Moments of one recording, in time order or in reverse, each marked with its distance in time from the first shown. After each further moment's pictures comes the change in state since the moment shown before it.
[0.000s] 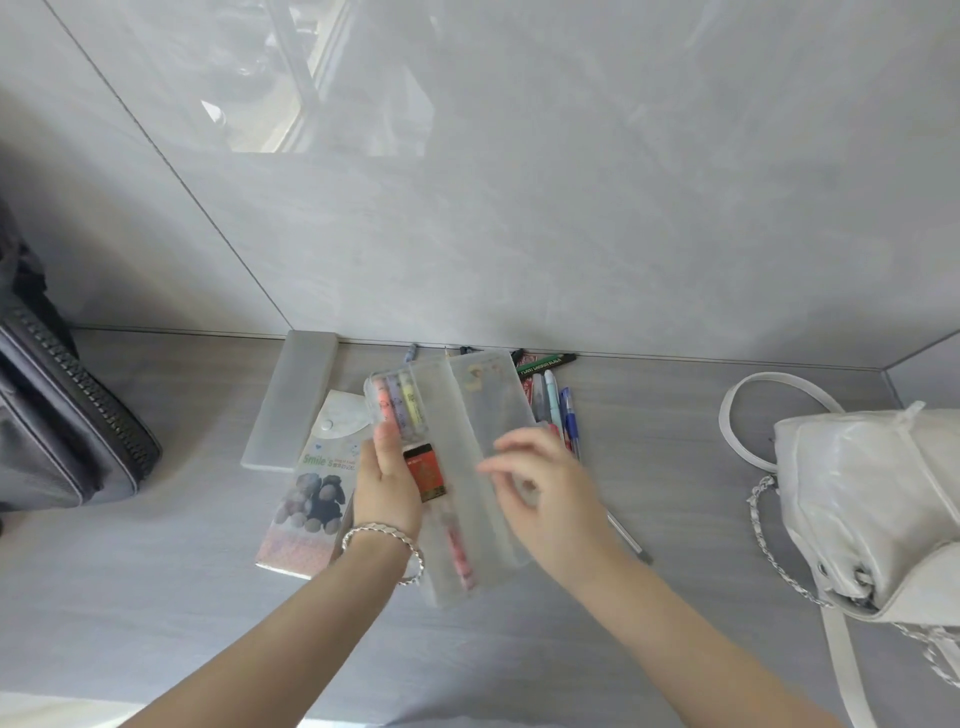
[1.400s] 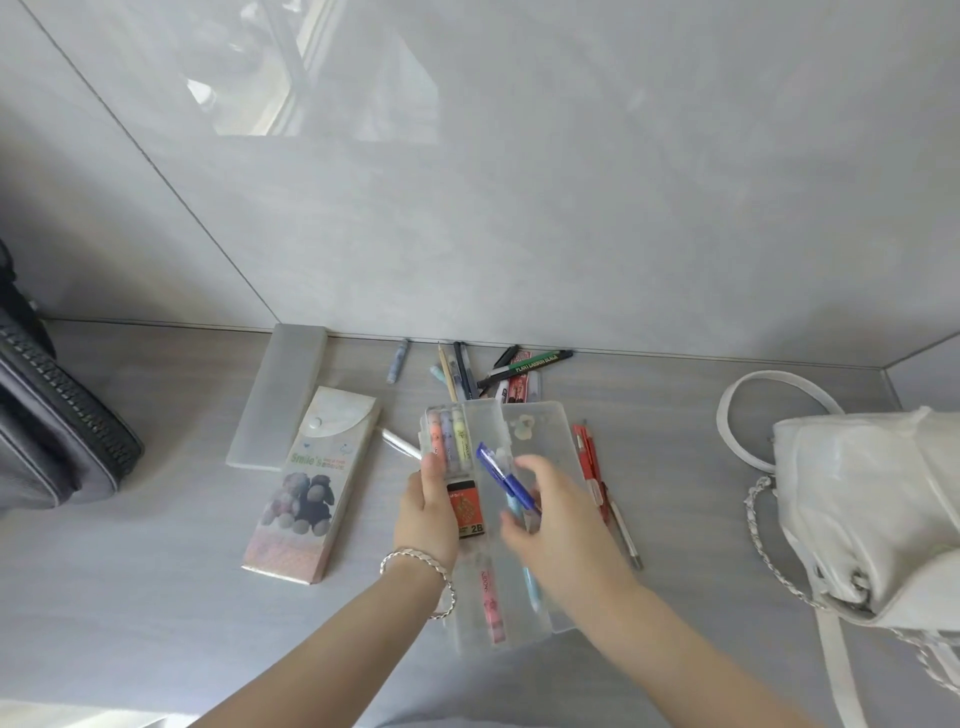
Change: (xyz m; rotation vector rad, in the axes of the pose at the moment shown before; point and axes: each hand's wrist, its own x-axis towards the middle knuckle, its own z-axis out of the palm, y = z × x) left_hand -0.005 -0.031 0.032 0.046 -0.148 -0.101; right_hand -0.011 -0.006 -0.011 -0.125 -0.252 0.425
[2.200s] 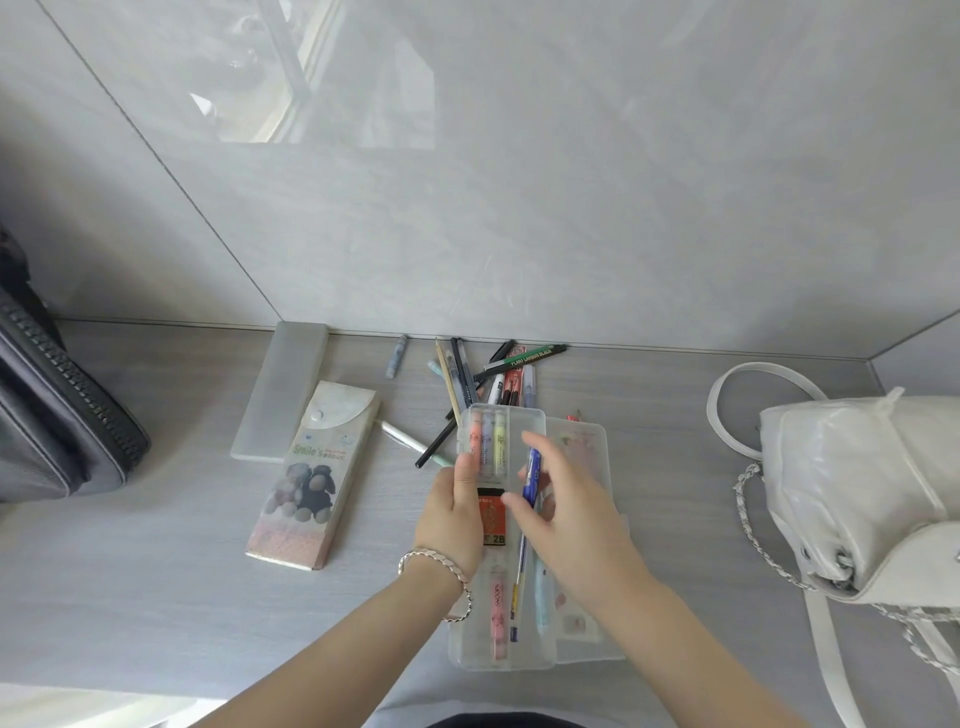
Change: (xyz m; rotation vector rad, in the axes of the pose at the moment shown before) left_hand -0.023 -0.005 0.007 0.100 -0.131 0.162; right_hand -0.014 0.012 -0.008 0.069 0.103 -0.169
